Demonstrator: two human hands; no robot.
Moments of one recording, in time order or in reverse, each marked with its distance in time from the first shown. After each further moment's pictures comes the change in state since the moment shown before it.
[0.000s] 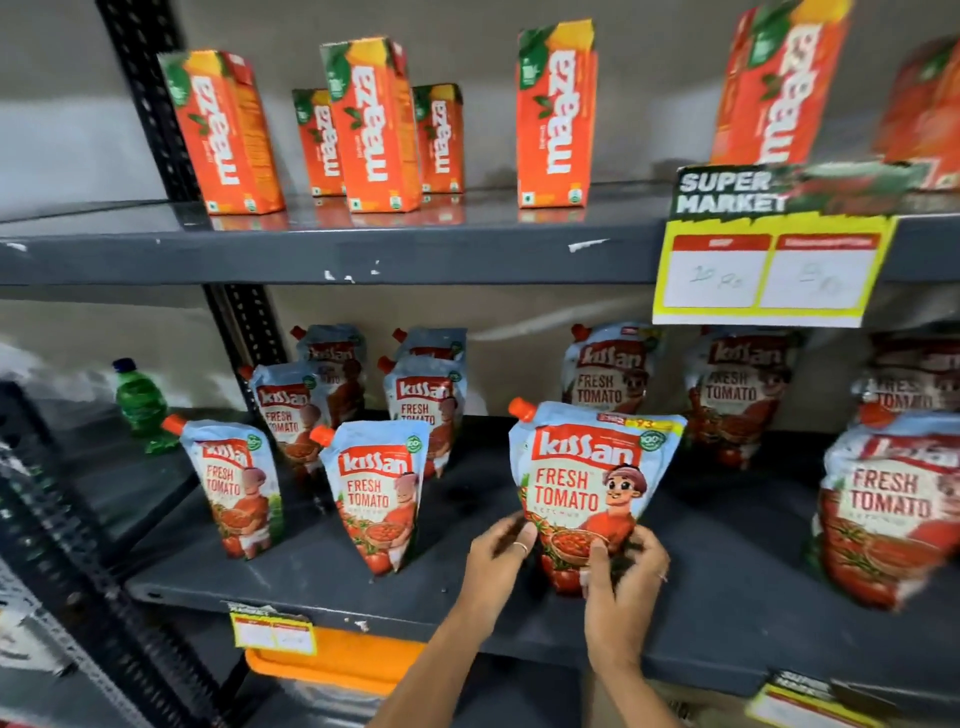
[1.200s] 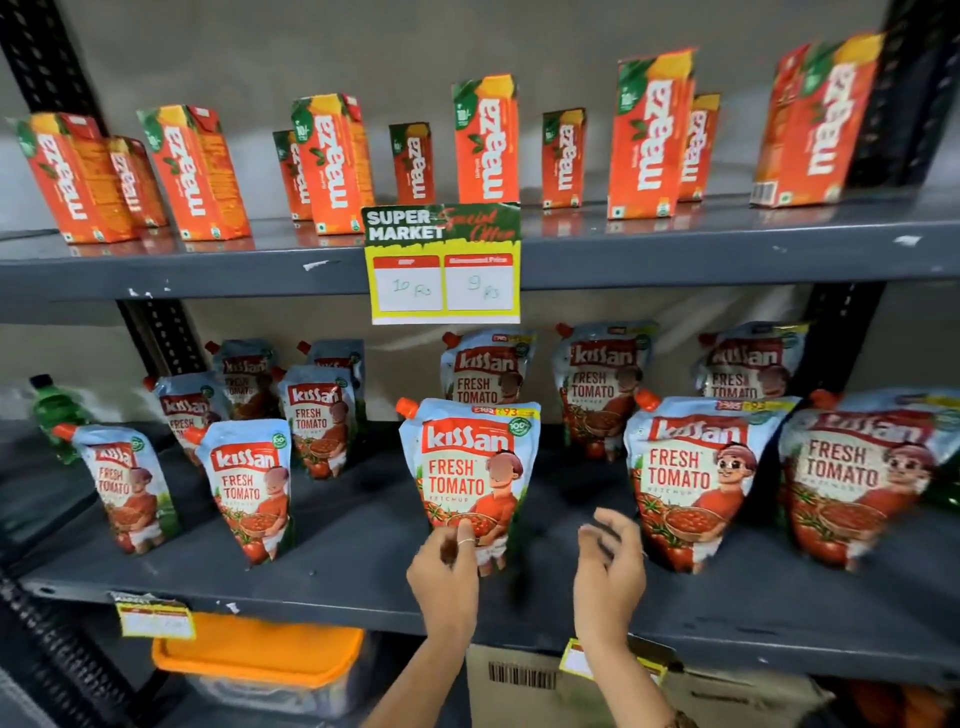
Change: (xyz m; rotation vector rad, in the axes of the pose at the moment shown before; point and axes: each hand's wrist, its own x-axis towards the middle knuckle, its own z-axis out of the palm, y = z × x) left_hand -0.061 0.010 0.140 0.140 0.539 0.202; right_hand 0.078 0.003 -0.142 0.179 0.022 0.079
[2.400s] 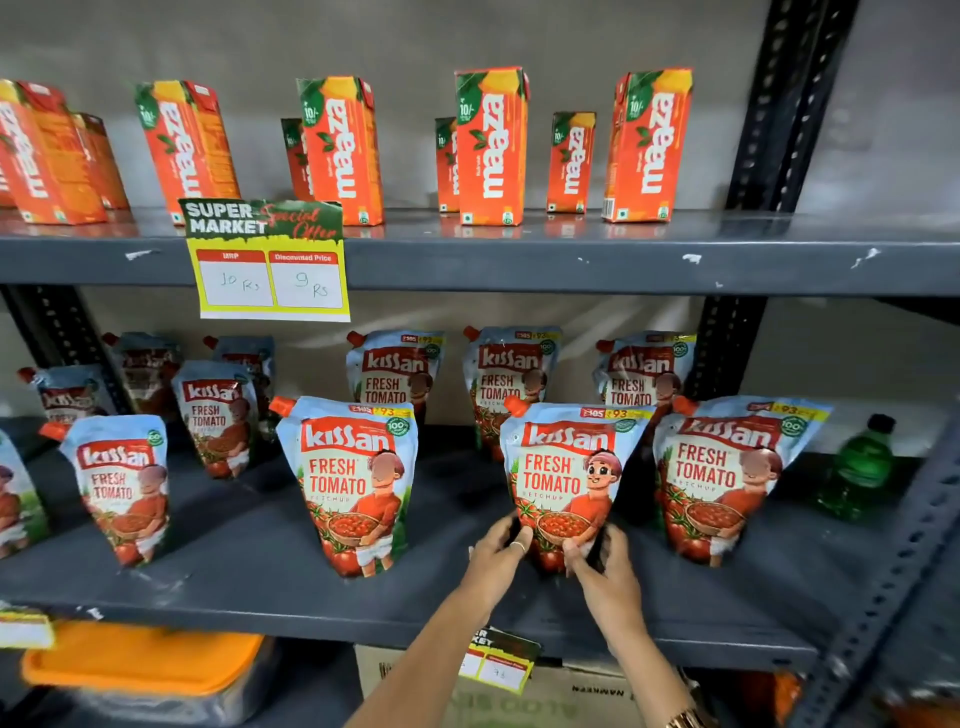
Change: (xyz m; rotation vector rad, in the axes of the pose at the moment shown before) left_hand -0.052 -0.003 0.148 0.042 -0.764 -0.278; right_hand 0.090 0.030 -0.128 -0.321 -0.327 0.190
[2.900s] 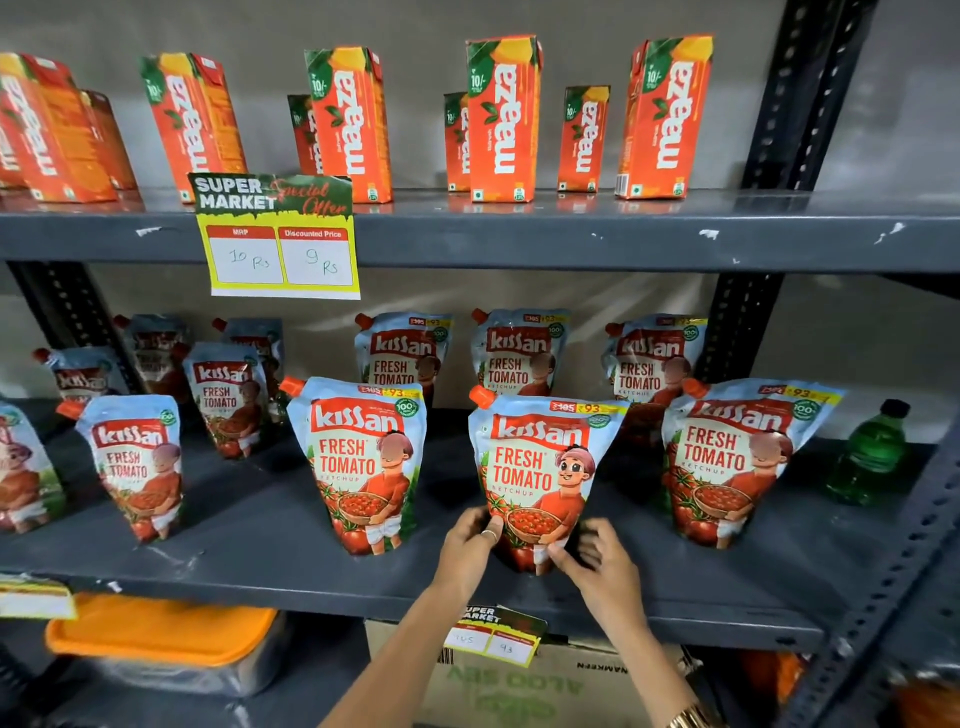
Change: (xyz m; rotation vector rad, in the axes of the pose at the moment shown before) left_hand -0.031 0.008 -0.026 -0.144 0.137 0.068; right_hand -0.017 -0.001 0.002 -0.028 -0.105 -0.102
